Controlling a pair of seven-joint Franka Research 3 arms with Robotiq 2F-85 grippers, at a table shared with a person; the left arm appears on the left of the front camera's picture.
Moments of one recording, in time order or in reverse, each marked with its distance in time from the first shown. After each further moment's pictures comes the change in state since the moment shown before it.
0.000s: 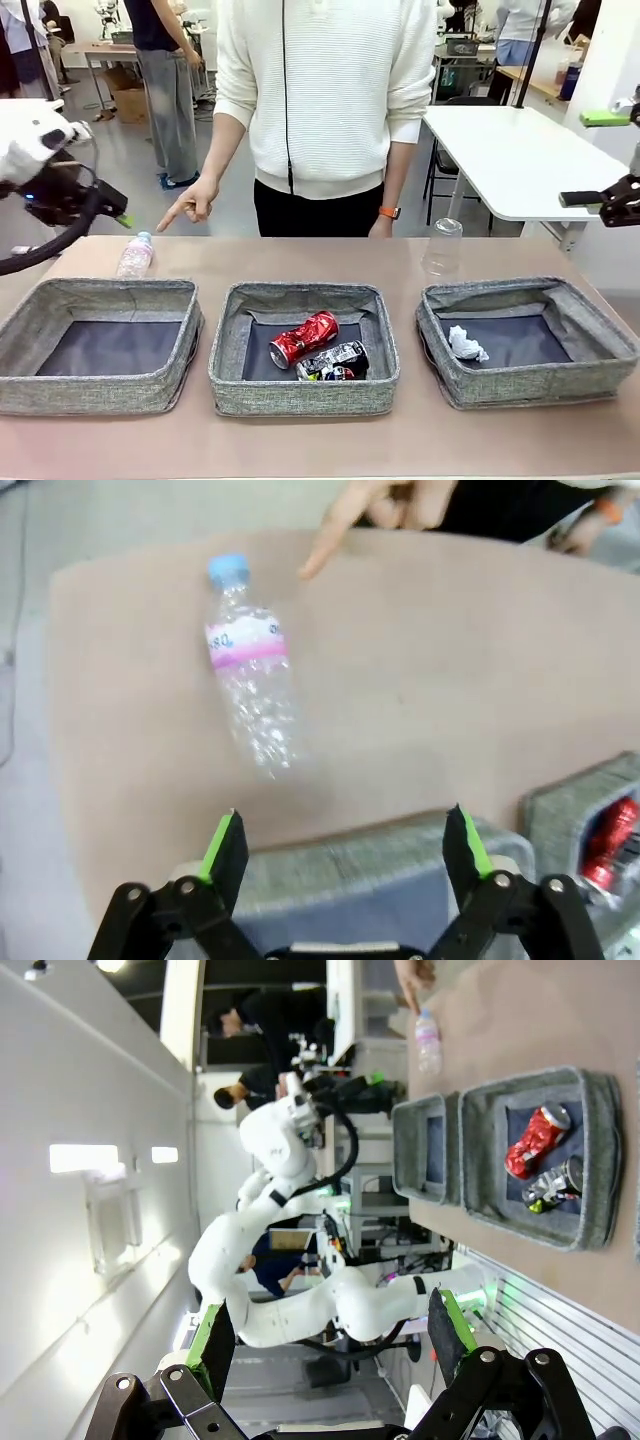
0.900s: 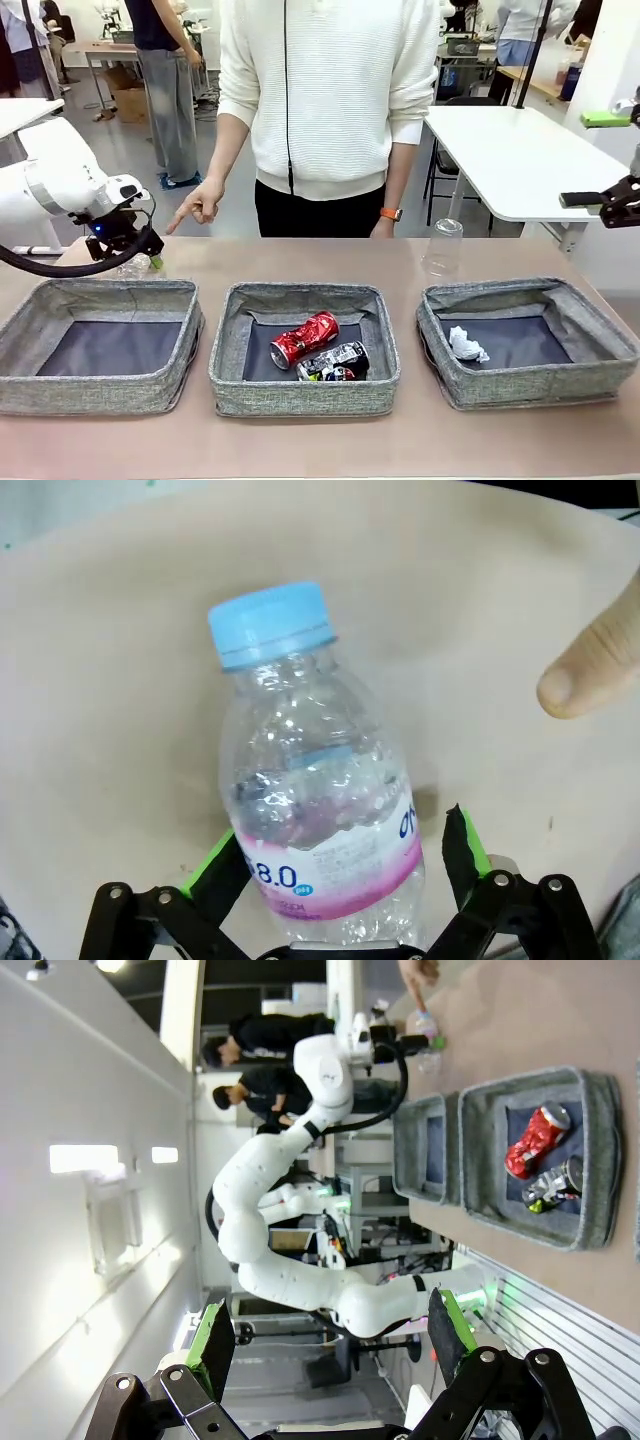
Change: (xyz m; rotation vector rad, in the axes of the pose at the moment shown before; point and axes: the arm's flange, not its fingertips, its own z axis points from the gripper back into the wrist) left arm 0.063 0.058 -0.165 0.030 0.281 0.035; right arm 0.000 0.000 0.000 0.000 0.000 -0.001
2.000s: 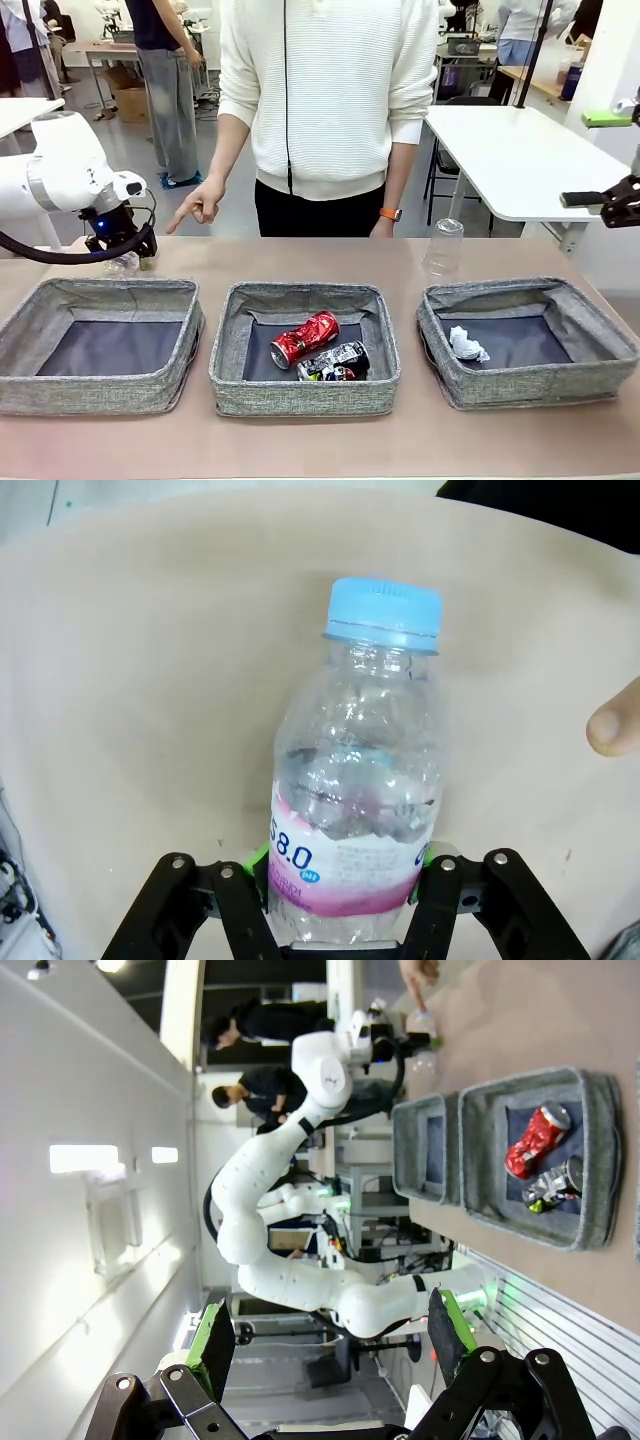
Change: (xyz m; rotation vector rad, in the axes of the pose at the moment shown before) left arm 0.002 -0.005 0.005 0.127 0.000 0.109; right arm 0.000 0.000 0.000 0.000 0.000 0.000
